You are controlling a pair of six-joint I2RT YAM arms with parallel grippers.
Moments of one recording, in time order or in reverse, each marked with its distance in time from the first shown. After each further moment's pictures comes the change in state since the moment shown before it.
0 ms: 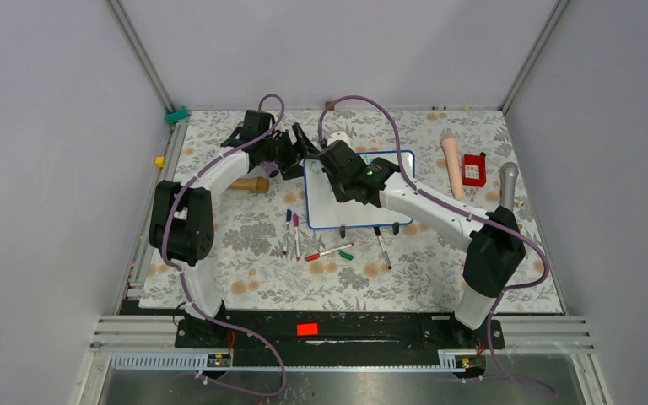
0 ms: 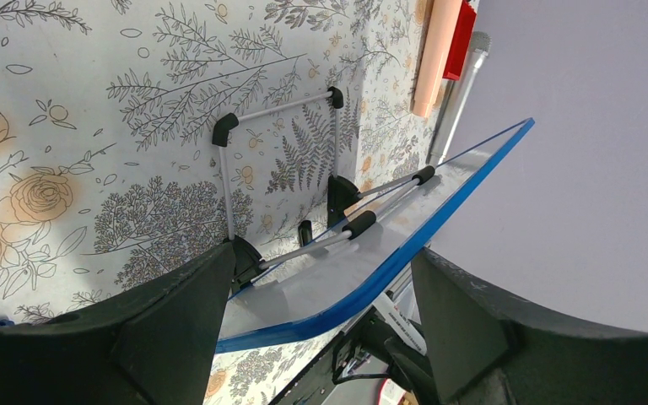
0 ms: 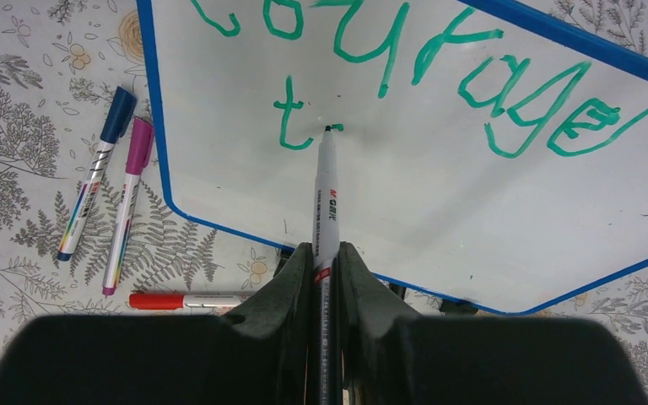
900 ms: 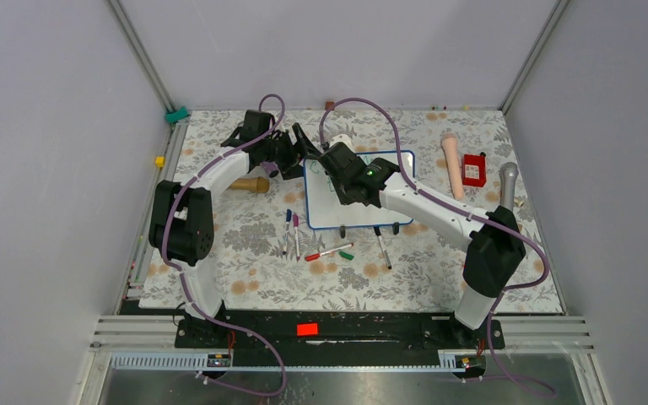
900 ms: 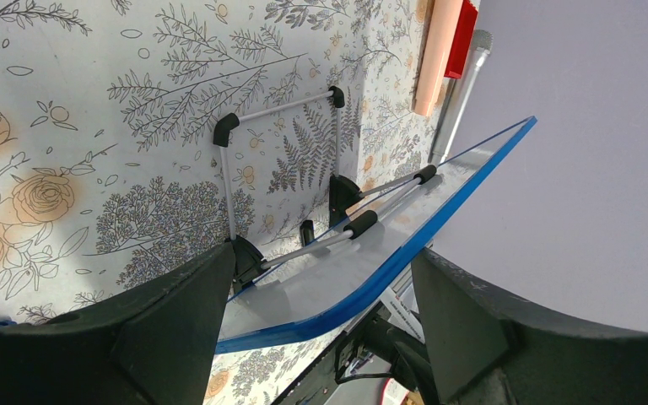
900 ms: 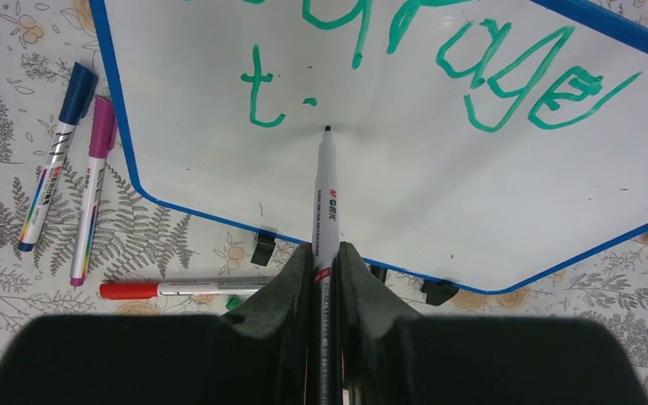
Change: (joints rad) left arm 0.000 0.000 0.000 -0.001 0.000 0.008; right arm 0.000 0.000 -0.002 -0.055 0.012 -0.001
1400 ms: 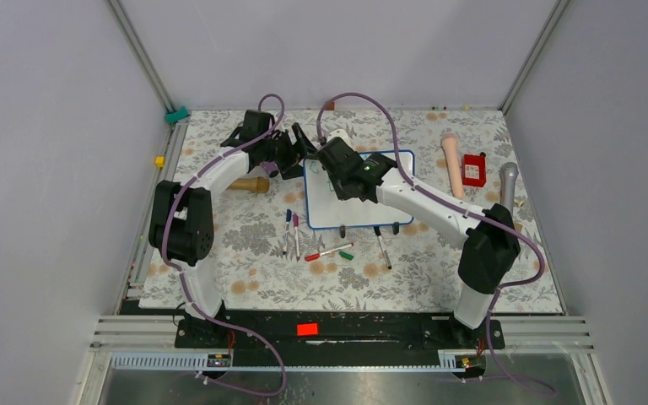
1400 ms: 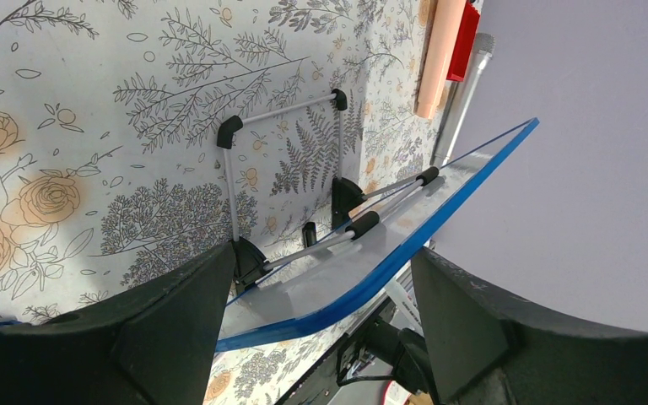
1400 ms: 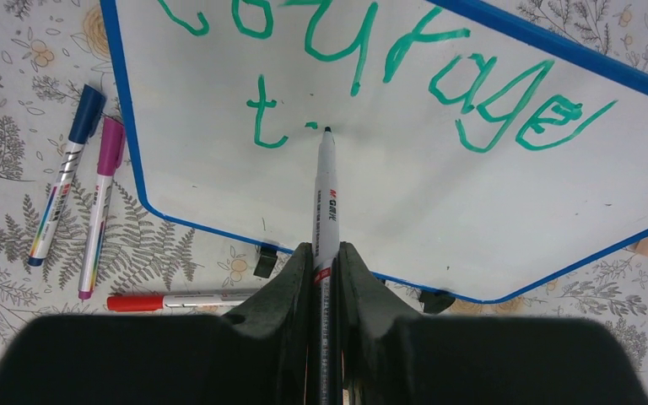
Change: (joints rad) left arm 0.000 0.000 0.000 -0.001 -0.006 0.003; right arm -0.004 0.033 0.060 -0.022 0.018 -0.007
